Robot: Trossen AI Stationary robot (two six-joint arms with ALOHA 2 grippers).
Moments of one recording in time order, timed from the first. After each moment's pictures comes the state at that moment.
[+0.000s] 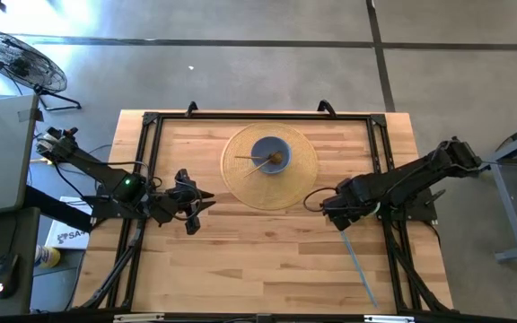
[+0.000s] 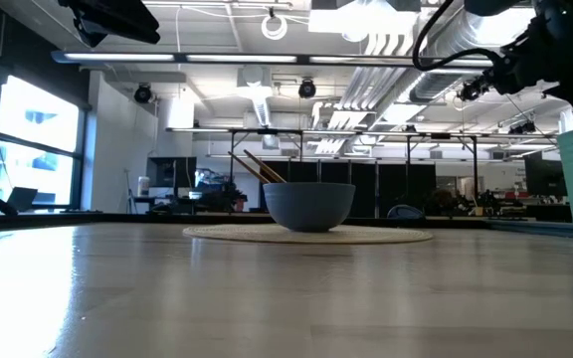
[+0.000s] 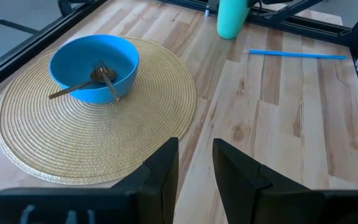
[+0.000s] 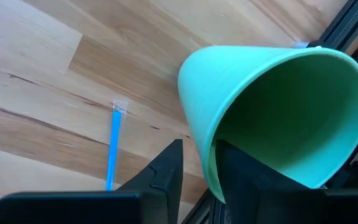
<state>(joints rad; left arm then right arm) -0.51 0.99 0.83 -0.50 -0.66 -0.59 0.30 1.38 0.99 -1.42 -0.03 1.32</state>
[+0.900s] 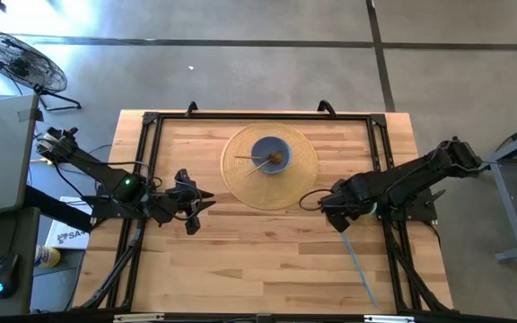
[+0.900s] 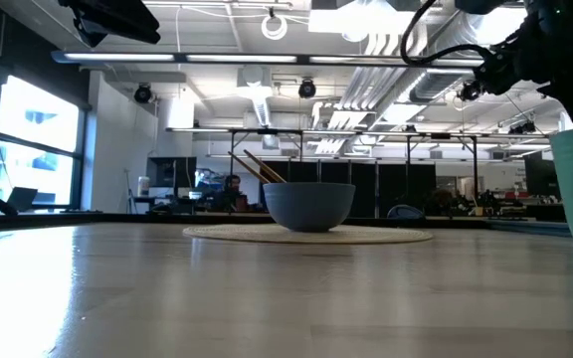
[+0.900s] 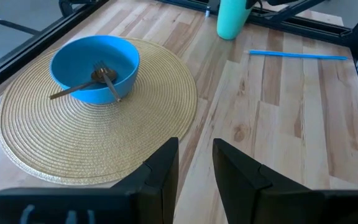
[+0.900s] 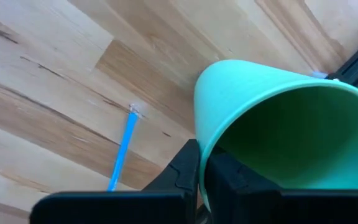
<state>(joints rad) -0.51 0.99 0.83 -0.50 -0.66 -0.59 0.27 1.38 0.99 -1.34 -0.03 1.17</state>
